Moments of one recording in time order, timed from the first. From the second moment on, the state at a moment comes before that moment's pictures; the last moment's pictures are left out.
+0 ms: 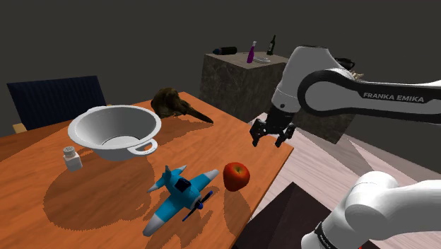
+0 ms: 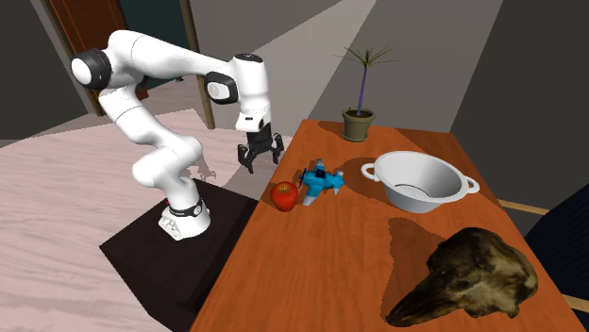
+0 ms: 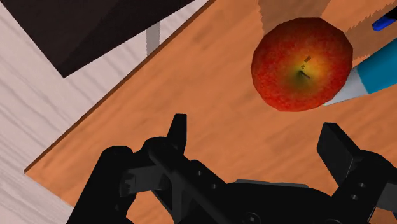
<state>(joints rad) -0.01 -0.76 0.25 -2.57 0.16 1.87 0.66</state>
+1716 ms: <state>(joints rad) -0.04 -0.51 0.46 -2.63 0.27 2.20 0.97</state>
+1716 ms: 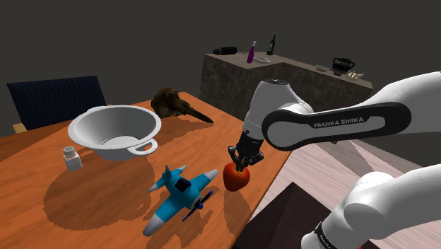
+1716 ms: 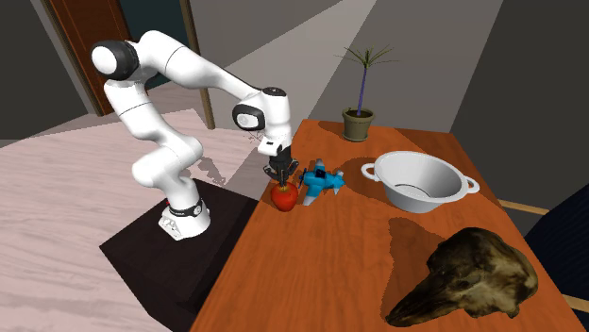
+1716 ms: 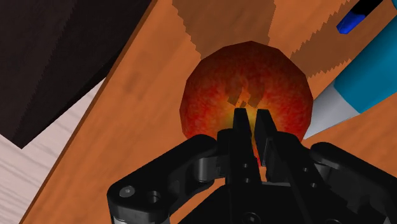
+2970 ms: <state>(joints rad) -0.04 -0.58 0.42 -2.52 0.25 2.02 0.97</state>
